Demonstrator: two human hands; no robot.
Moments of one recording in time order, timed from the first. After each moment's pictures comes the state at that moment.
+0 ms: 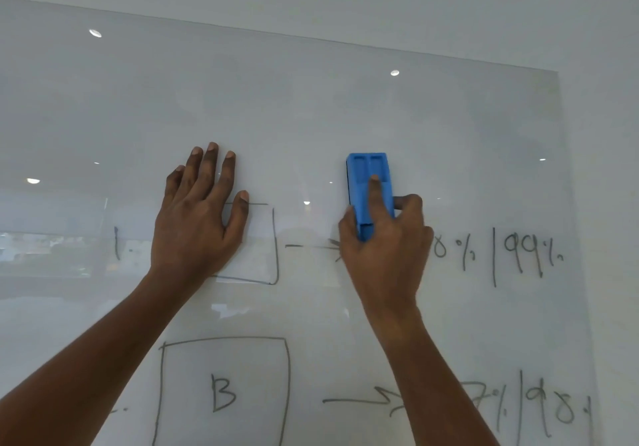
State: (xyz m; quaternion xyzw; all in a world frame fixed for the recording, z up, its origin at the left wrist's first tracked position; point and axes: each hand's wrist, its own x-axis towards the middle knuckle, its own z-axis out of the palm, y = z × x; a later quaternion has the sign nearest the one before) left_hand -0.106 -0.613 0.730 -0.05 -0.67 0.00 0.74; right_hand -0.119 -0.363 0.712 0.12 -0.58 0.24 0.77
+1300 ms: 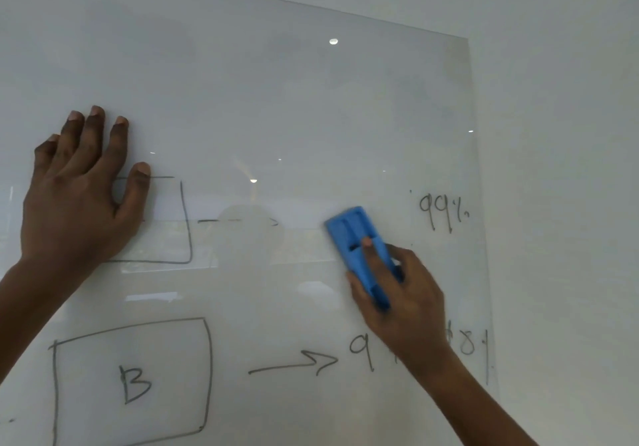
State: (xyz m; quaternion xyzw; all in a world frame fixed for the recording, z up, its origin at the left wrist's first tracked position) left_hand -0.121 -0.625 0.733 -0.11 -0.68 -0.06 0.72; right_hand -0.138 -0.212 0.603 0.21 -0.61 0.07 0.76
